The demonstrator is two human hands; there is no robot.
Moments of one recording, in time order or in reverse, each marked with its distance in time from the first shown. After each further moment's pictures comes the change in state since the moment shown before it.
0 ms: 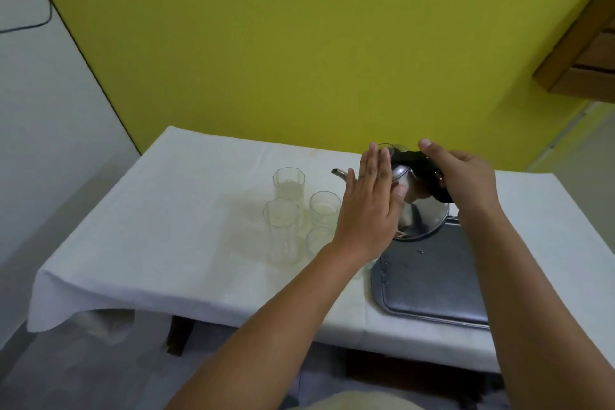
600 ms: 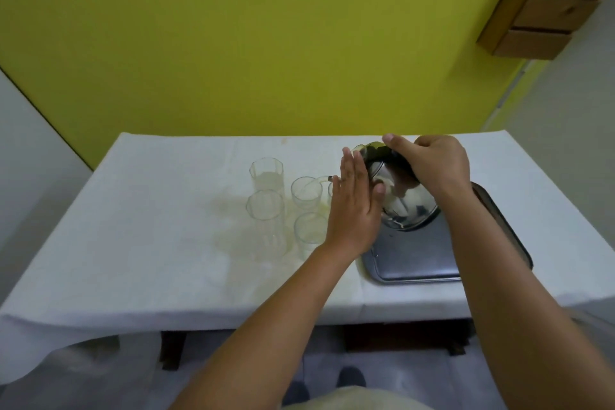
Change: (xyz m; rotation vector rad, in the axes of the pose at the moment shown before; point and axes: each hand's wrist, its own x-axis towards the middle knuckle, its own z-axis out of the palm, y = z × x) left_hand -0.026 -0.021 0.025 -0.209 -0.100 -0.039; right_hand -0.029 0.002 0.009 -0.444 0.166 -0.004
